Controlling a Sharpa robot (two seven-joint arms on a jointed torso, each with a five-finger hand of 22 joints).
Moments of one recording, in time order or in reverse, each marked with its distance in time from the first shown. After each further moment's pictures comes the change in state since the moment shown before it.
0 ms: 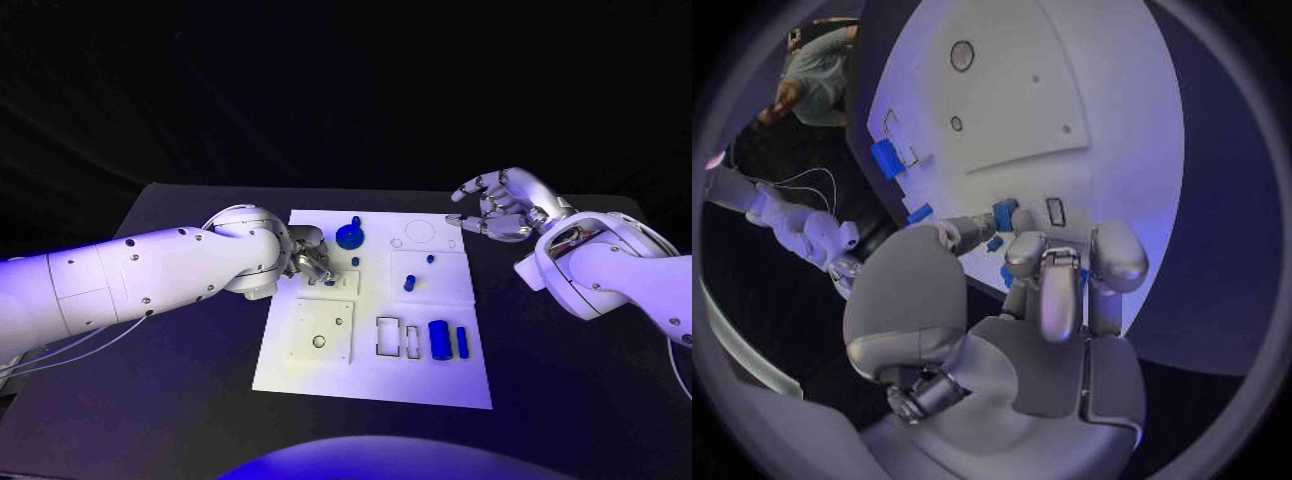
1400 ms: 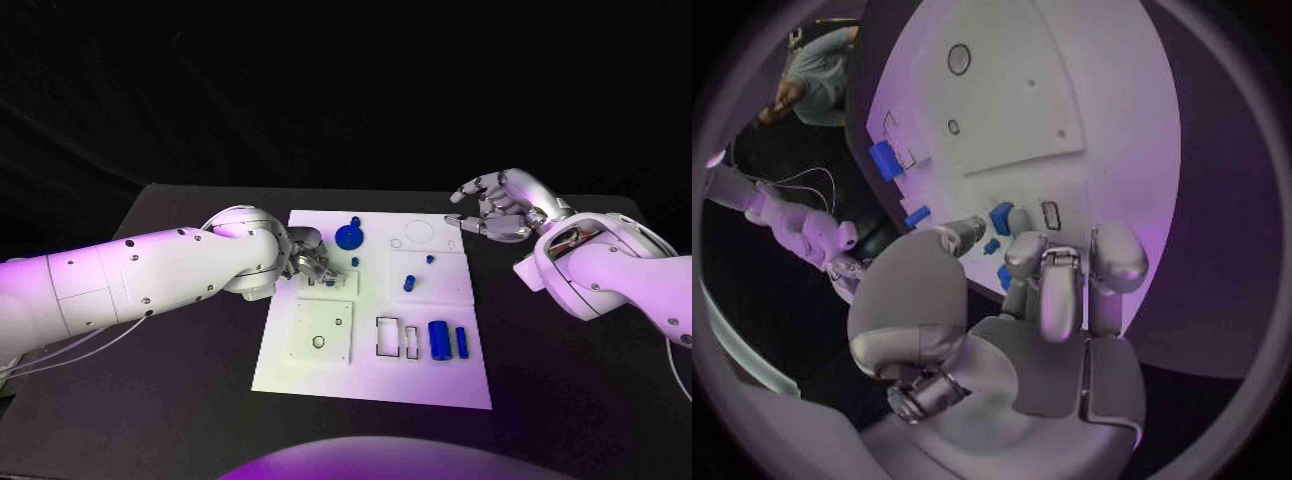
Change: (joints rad) left arm -0.002 0.001 0.001 -0.009 0.006 0.011 0.000; left_hand -0.079 0.037 -0.240 0.072 0.001 0.015 0.003 -0.022 0.008 0.003 0.004 0.000 0.009 0.000 0.000 0.000 0.000 0.000 0.000 0.000 0.000 0.004; right arm -0.003 0.000 0.000 -0.002 0.004 0.000 0.004; right_hand -0.017 0.004 0.004 0.004 0.000 0.003 -0.003 0.004 -0.004 0.000 0.000 0.000 -0.003 0.000 0.000 0.000 0.000 0.000 0.000 0.000 0.000 0.000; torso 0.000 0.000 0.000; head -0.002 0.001
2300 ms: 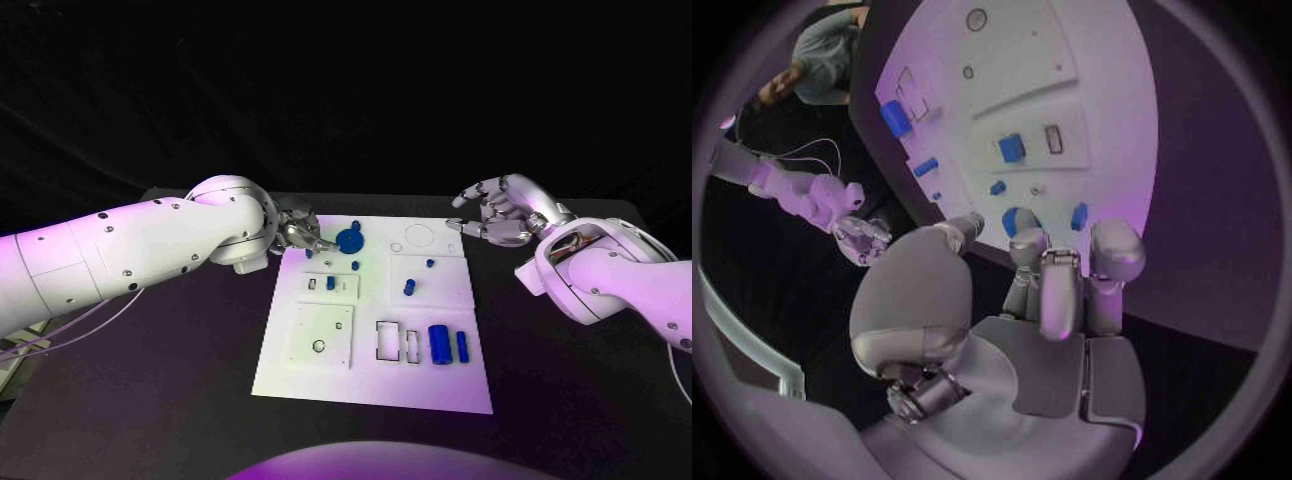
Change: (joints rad) left arm 0.061 -0.032 0.056 -0.012 0.046 0.004 -0.001; left_hand 0.039 0.025 -0.117 -0.001 0.000 -0.067 0.045 -0.106 -0.047 -0.069 0.036 -0.031 -0.075 -0.001 0.019 -0.005 0.000 0.000 -0.027 0.027 -0.024 -0.054; right arm -0.004 0.003 0.000 -0.012 0.000 0.000 0.000; right_hand -0.004 0.004 0.000 0.000 0.000 0.000 0.000 0.000 -0.001 0.000 0.000 0.000 -0.001 0.000 0.000 -0.004 0.000 0.000 0.000 0.000 -0.004 0.000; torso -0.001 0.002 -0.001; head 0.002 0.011
